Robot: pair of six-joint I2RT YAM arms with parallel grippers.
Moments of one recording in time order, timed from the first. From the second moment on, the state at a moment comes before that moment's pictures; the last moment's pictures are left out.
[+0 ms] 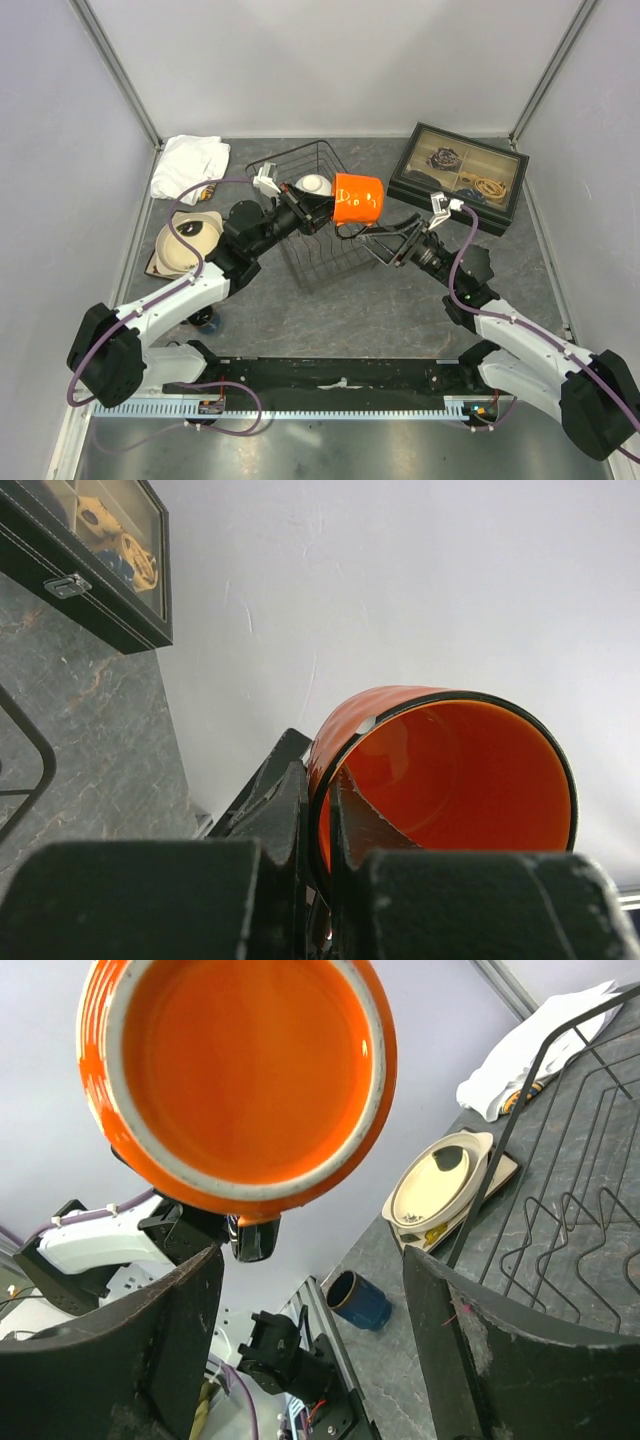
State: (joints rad) left arm -0.67 1.22 0.78 0.55 0.21 -1.40; right arm 0.54 0.94 0.40 0.85 -0.41 1.01
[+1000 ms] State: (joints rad) left arm -0.66 1.24 0.73 0.63 0.21 -1.44; right arm 0.53 1.11 0.48 1.00 -0.50 1.08
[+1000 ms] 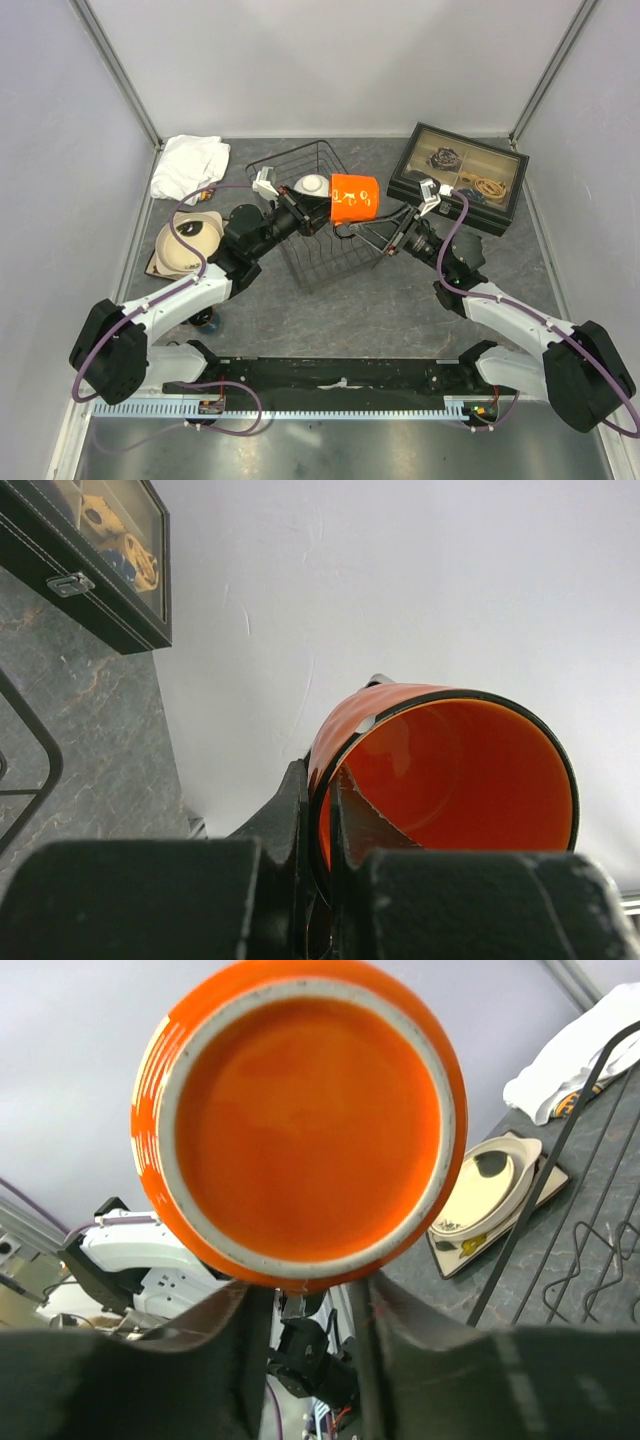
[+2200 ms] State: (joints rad) left arm -0.66 1.22 0.65 0.68 0.20 -1.47; right arm 0.49 1.05 0.49 0.87 -0.52 1.07
